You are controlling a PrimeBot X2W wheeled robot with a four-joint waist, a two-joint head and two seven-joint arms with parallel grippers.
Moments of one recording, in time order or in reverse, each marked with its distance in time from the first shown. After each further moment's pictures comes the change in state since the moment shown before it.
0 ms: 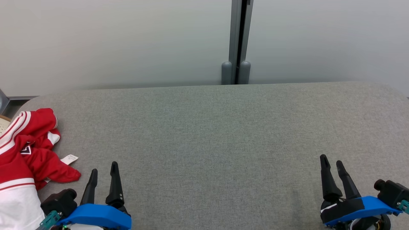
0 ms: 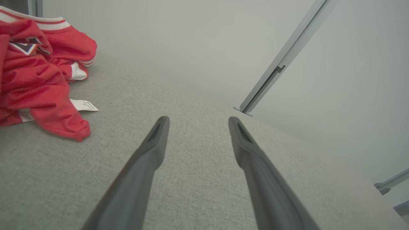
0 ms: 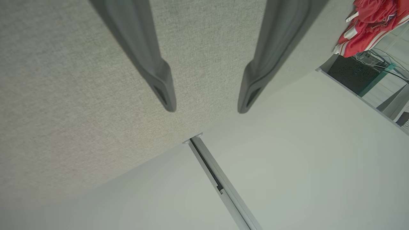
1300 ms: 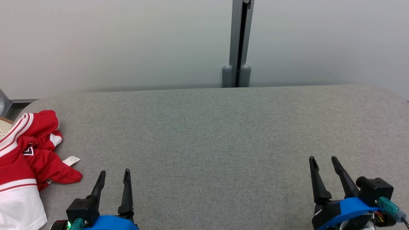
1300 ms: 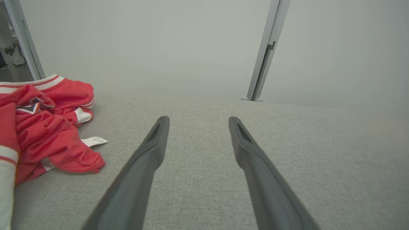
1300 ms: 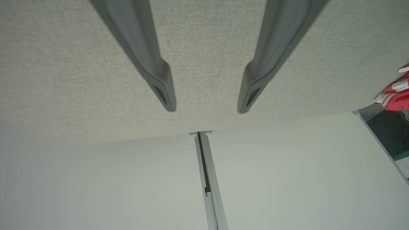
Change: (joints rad) left arm 0.018 0.037 -0.085 0.030 0.303 0.026 -0.089; right arm 0.000 -0.003 0.015 -0.008 -0.378 0.000 -0.035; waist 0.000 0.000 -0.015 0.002
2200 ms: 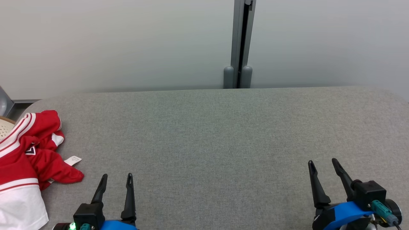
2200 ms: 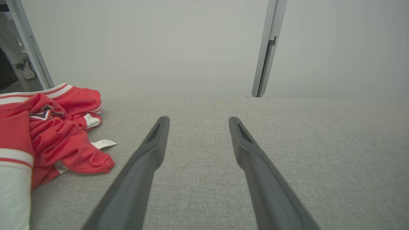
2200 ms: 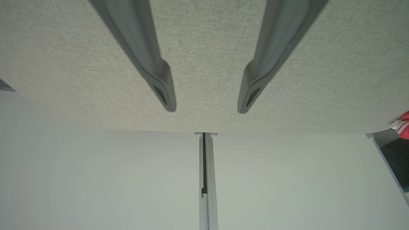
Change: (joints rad) left arm 0.020 0.002 -0.018 0.001 0.072 0.030 -0.027; right arm 0.020 -0.002 -0.007 -0.015 -0.153 0.001 -0.012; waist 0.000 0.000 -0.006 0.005
